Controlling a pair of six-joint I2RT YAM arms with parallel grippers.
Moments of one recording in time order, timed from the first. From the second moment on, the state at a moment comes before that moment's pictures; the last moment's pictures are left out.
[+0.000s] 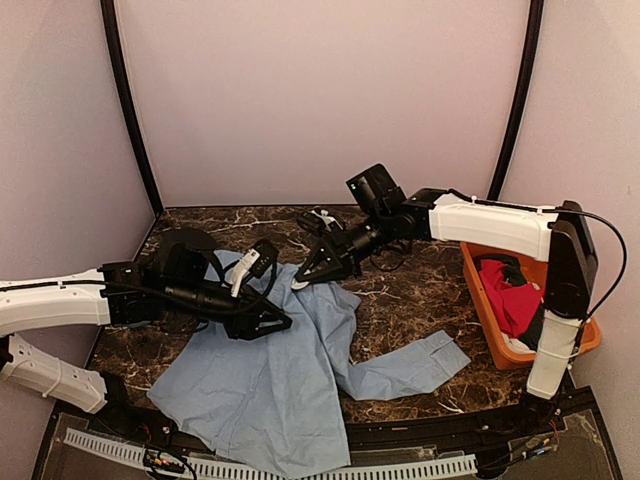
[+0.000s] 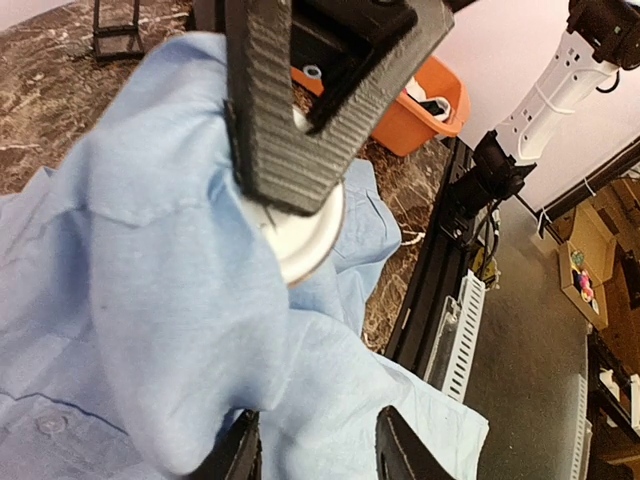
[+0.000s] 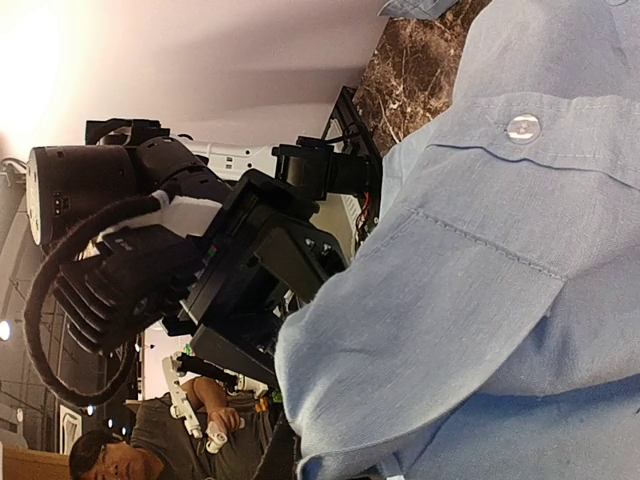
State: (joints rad) left arm -0.94 1.16 0.81 -0.24 0.38 -0.32; right arm 0.81 1.87 1.56 -0.46 -1.12 0.66
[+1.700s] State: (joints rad) left arm -0.92 1.13 0.66 0.15 0.19 -0.41; right arm 0.81 1.85 1.49 -0.32 -1.12 0.76
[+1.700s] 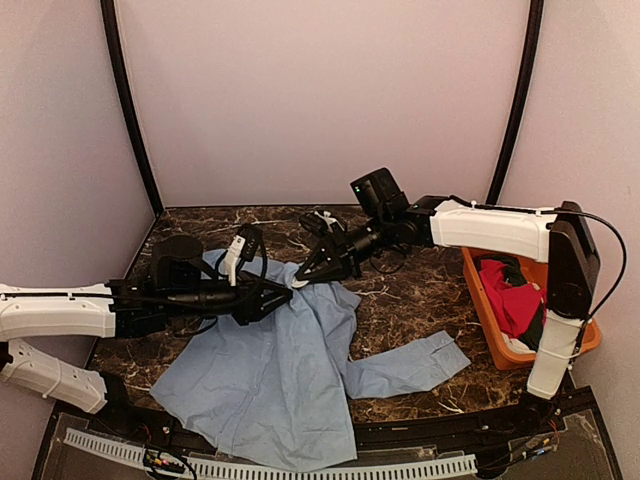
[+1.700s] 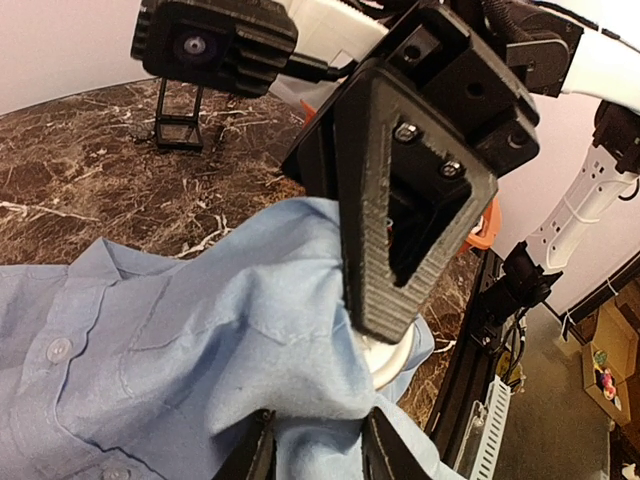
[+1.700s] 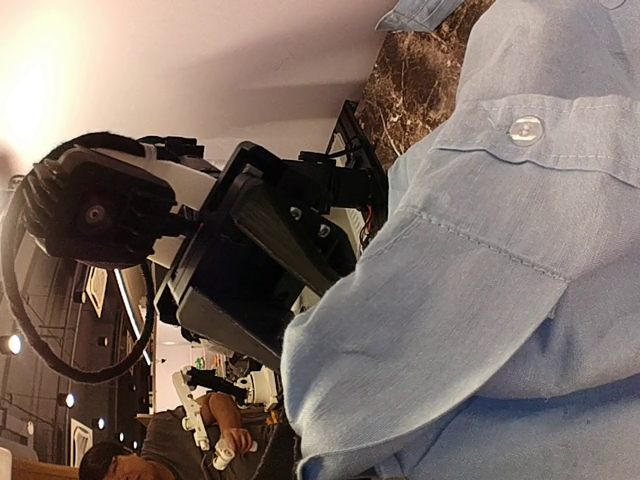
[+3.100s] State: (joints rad) left arm -0.92 1.21 0.67 -0.04 0.05 -0.42; right arm 0.81 1.82 1.51 -0.31 -1.12 0.78
